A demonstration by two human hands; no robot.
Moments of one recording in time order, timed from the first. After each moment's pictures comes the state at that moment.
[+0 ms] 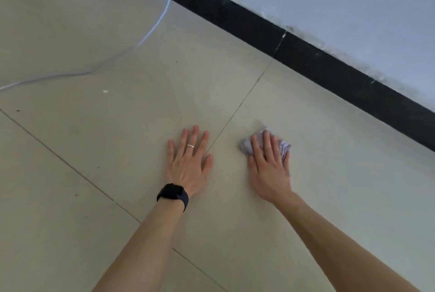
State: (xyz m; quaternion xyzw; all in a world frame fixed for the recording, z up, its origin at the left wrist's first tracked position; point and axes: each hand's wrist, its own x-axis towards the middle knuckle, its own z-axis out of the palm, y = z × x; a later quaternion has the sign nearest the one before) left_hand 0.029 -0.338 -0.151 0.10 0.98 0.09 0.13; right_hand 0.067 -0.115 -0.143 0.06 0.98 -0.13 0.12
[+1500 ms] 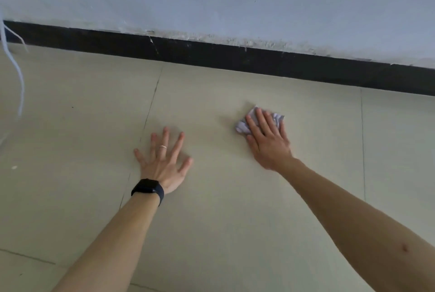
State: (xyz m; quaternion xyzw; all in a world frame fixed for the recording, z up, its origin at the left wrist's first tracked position) left_hand 0.001 -0.186 -0.109 0.21 0.94 -0.06 0.28; right_hand 0.111 0.097 -0.147 0.15 0.97 -0.14 0.11
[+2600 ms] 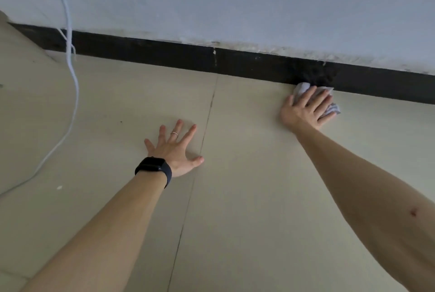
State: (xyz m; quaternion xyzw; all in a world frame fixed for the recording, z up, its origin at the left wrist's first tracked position) left_hand -0.152 -0.257 -0.095 0.23 0.91 -0.09 0.33; right_hand -0.078 0.050 -0.144 0.54 0.82 -0.21 0.04
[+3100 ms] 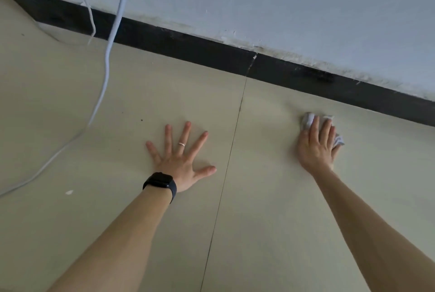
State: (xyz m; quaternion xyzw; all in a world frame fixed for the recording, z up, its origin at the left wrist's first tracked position) left_hand -0.179 -0.333 -0.127 0.28 0.91 0.00 0.32; right_hand -0.041 -0.012 -0.150 0.48 0.86 -0.14 0.06
